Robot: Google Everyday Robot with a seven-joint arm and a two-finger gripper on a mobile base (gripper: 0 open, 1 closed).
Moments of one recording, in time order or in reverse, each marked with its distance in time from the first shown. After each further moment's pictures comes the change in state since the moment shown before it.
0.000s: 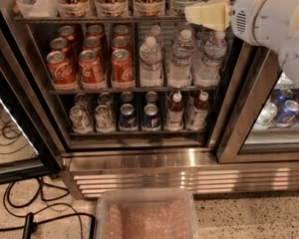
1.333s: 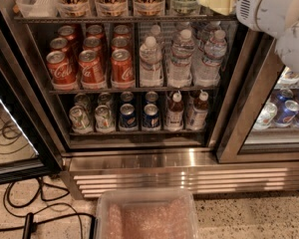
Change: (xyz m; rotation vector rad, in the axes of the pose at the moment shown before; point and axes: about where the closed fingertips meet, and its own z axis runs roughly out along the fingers) arm -0.014 -0.028 0.033 0.009 -0.087 0.026
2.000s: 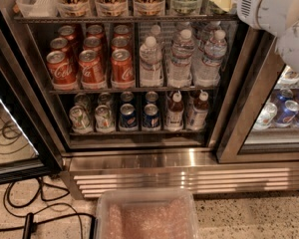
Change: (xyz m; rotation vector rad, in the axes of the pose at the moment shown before) arm -0.004 -0.003 0.001 0.000 -0.017 0.002
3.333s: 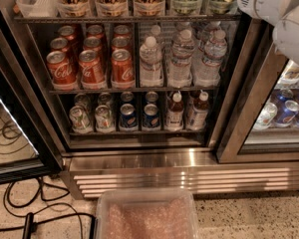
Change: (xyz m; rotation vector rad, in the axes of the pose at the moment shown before) arm -0.002 -0.025 0.029 0.041 -0.007 0.016
